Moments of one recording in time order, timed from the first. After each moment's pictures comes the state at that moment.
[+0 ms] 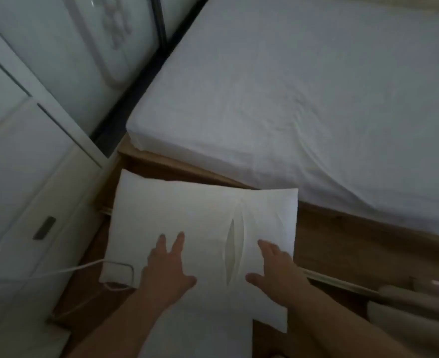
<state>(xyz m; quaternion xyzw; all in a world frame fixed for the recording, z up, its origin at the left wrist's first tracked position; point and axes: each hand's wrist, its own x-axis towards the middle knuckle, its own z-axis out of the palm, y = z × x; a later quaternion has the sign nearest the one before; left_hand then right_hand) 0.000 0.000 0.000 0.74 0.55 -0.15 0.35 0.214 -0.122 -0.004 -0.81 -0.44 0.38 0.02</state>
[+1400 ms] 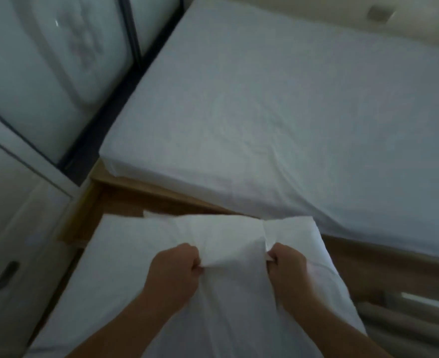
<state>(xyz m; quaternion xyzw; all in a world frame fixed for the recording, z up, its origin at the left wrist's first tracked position) 0.082 0.058 0.068 0.89 0.38 0.05 0.25 0.275 -0.075 0.057 -0.90 -0.34 0.19 0.18</state>
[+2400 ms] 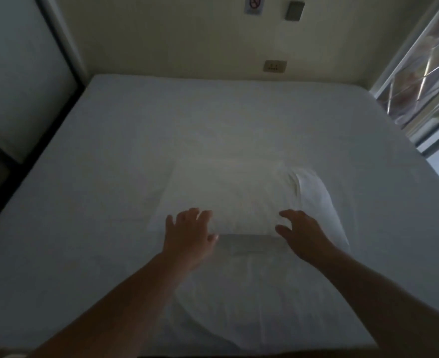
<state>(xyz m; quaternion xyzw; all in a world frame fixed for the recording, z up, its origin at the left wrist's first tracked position) 0.666 0.166 0.162 0.94 0.31 -0.06 0.13 0.842 -0.015 0.178 -0.92 -0.29 0.22 0.16</state>
